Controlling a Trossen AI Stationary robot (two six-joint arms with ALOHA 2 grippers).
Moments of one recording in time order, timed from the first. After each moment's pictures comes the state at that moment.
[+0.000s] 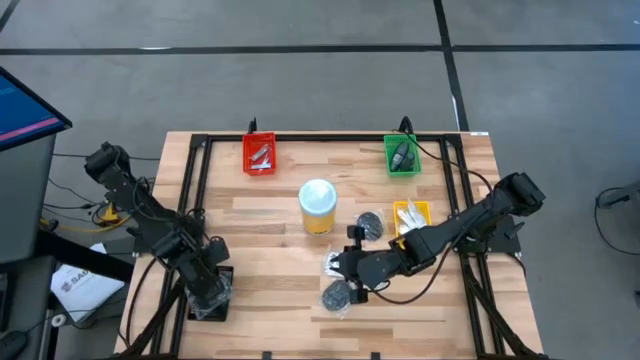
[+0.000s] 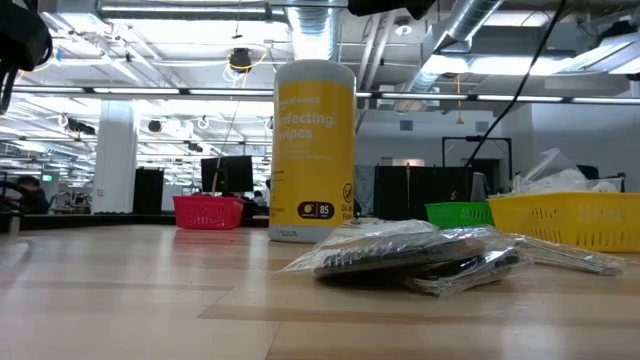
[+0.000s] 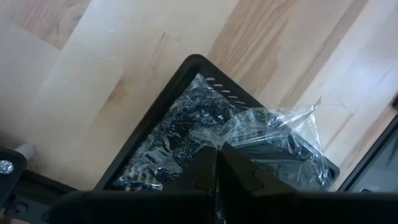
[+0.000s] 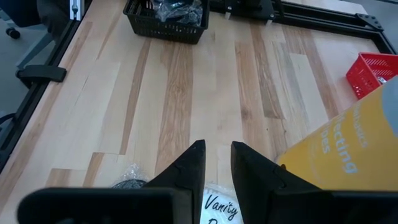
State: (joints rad) left arm -0.84 1.08 0.69 -0.90 -0.09 -1.44; right arm 0.48 1.64 1.26 -0.34 0.44 0.17
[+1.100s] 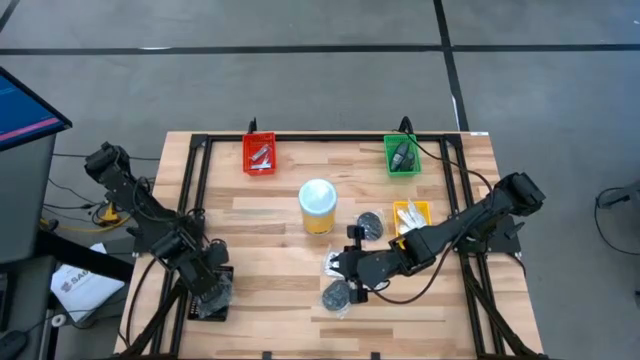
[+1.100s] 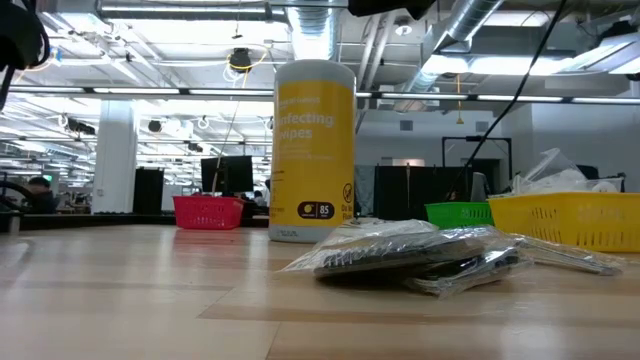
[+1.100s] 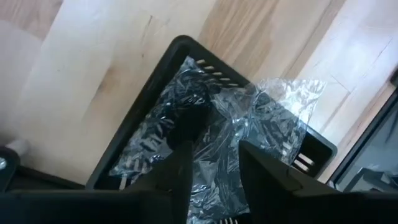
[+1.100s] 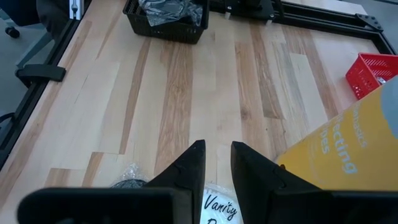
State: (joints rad) left arm -0.84 1.08 0.69 -0.89 -0.03 -1.39; right arm 0.47 1.64 1.26 -0.34 0.44 0.16
